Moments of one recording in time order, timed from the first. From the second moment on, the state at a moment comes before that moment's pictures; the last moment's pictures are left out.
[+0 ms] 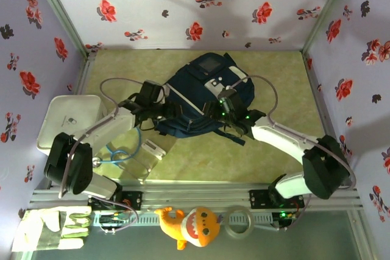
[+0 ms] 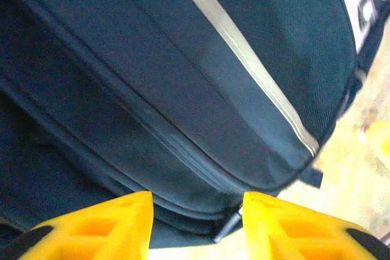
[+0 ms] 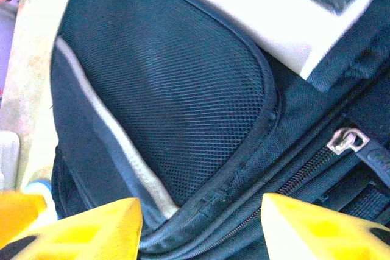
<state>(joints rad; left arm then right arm) -0.57 1.46 0.98 -0.40 0.26 -0.64 0.68 1.42 0.87 -0.19 0.04 0.87</state>
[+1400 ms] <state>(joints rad) -0.73 1.61 1.02 -0.38 0.18 -0.45 0.65 1.59 0.91 -0.07 -0.06 1.13</state>
